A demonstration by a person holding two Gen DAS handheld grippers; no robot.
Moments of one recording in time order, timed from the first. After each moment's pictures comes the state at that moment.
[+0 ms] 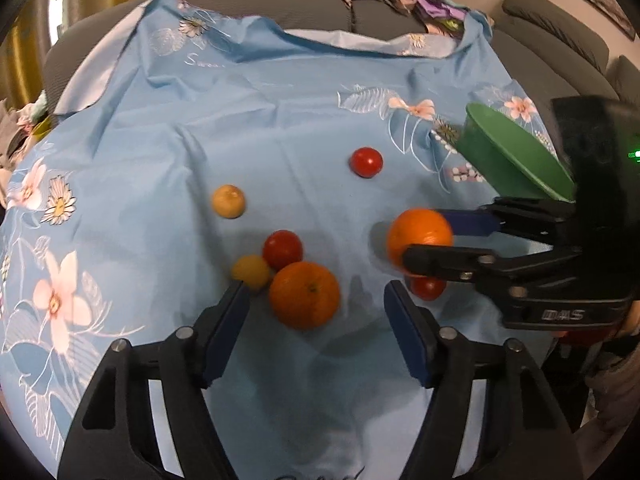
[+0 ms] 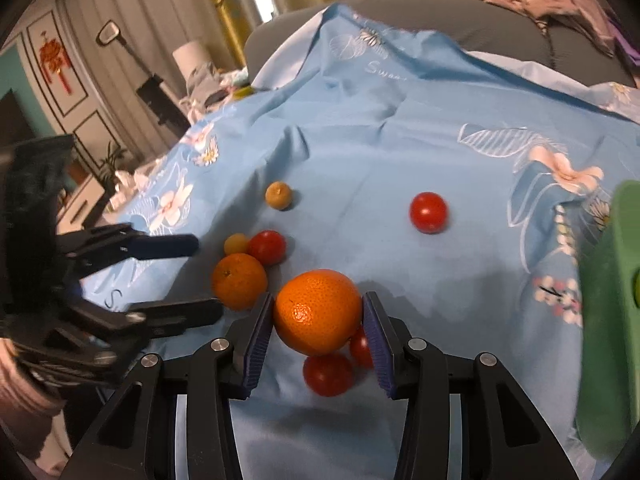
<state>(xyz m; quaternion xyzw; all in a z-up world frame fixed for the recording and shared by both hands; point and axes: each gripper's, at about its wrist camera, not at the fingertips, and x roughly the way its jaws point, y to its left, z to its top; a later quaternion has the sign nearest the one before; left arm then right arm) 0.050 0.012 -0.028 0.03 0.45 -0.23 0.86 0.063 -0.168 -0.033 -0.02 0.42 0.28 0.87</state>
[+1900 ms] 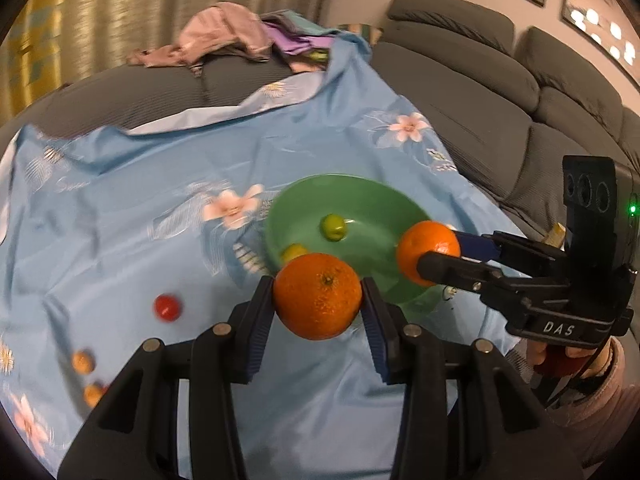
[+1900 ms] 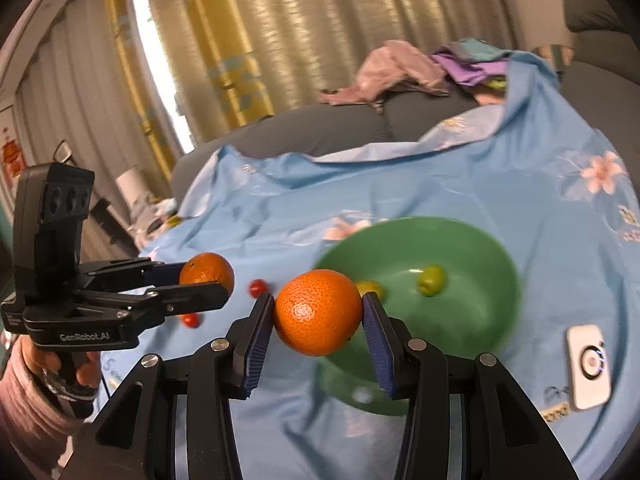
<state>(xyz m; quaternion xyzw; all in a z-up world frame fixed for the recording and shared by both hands) 0.040 -0.162 0.070 0.06 0.36 -0.38 0.85 -0.016 -0.348 0.048 0.09 0.28 0.13 0.95</state>
